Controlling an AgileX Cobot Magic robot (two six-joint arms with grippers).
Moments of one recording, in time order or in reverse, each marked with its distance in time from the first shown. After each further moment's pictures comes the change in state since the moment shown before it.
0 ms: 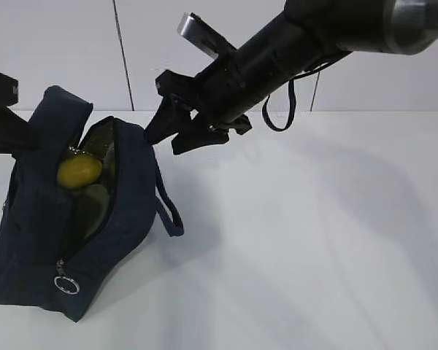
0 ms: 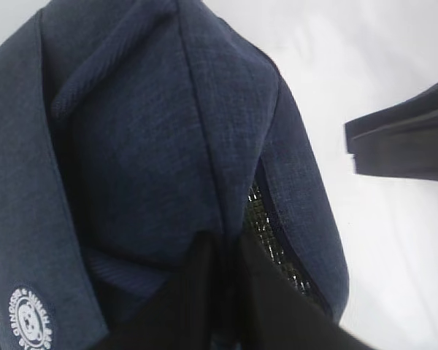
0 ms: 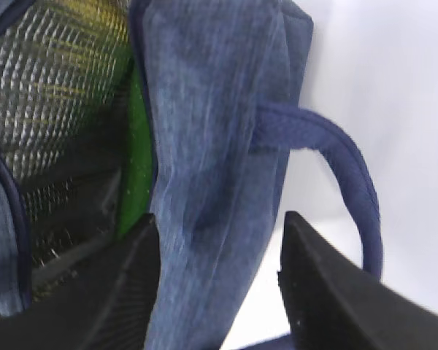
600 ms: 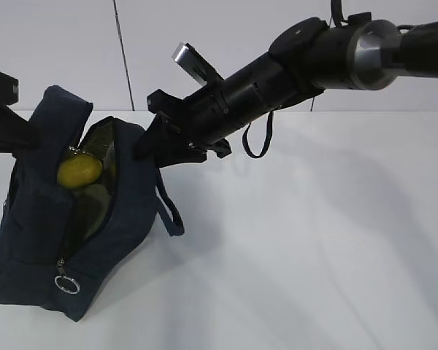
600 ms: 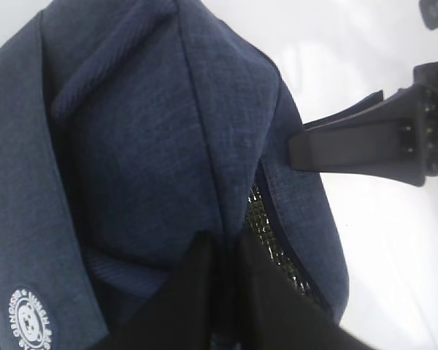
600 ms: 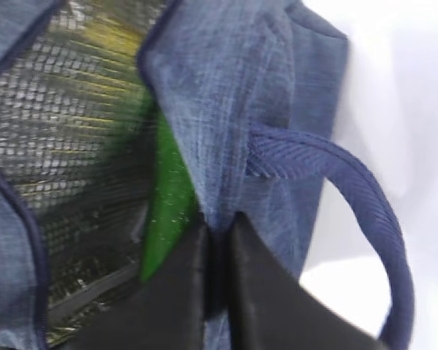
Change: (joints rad) left arm 0.000 0.000 0.000 -0.004 -0.004 0.002; right arm 0.000 0.111 0.000 0.207 -0.023 -0.113
